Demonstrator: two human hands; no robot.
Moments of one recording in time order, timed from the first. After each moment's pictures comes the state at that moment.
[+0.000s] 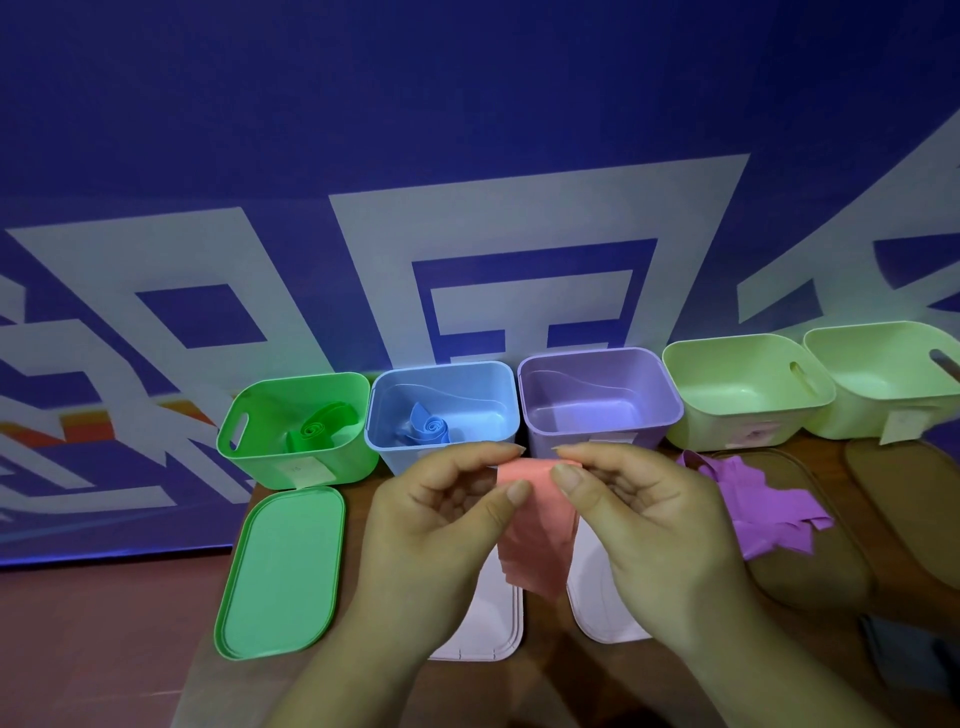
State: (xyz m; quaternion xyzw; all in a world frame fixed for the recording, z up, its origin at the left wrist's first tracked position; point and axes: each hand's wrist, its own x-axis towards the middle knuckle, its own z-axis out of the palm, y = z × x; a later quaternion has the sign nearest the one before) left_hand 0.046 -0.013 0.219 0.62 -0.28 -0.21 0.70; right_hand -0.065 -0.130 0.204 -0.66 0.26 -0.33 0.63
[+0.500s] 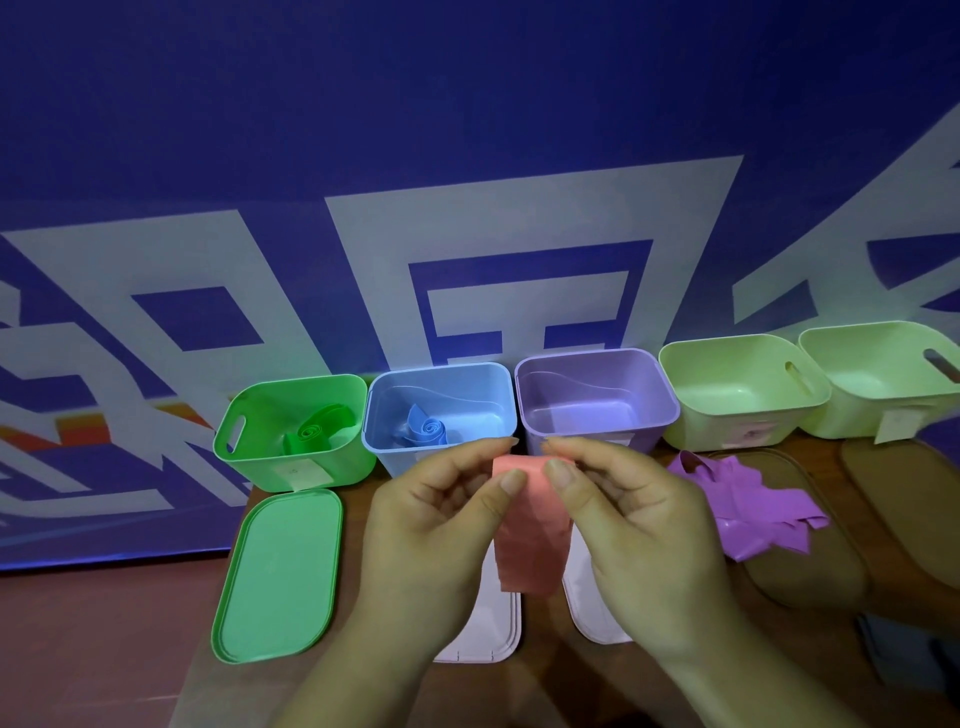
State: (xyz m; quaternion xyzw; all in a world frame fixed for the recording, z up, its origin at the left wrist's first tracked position) left_hand 0.041 -0.019 0.222 0.63 -0.25 -0.21 0.70; right_hand -0.063 -0.122 0.201 -0.66 0.27 -0.35 0.61
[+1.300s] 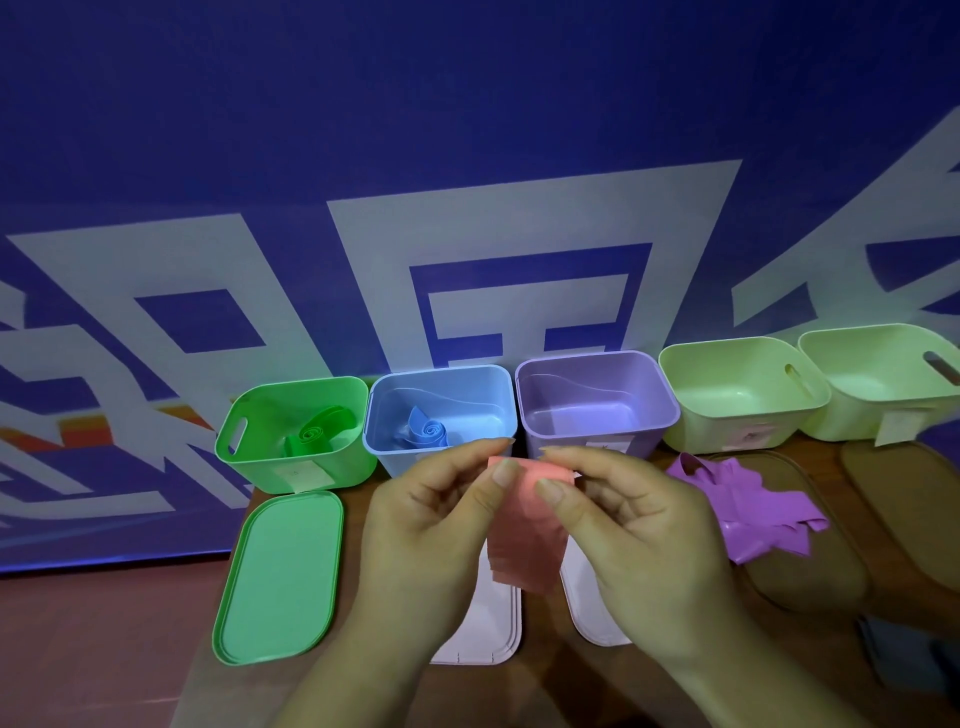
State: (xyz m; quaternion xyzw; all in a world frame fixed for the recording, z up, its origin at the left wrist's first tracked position) left_hand 0.042 -0.016 0.220 0.64 -0.26 -0.19 0.69; right_hand -0.068 -0.123 0.204 -0.70 0.23 -0.33 0.59
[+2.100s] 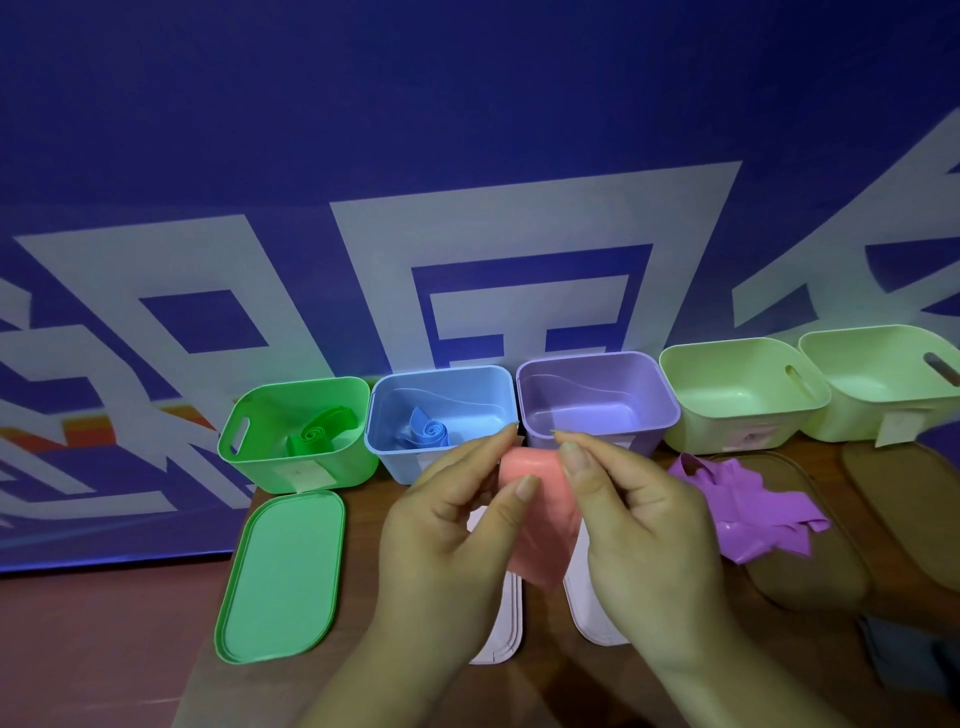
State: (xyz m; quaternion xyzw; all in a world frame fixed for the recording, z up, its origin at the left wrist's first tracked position) left_hand 0.032 -0.015 0.215 0.69 -0.35 -0.08 0.63; right_hand -0.062 -0.116 0.210 -0.68 0.30 -0.37 0.56
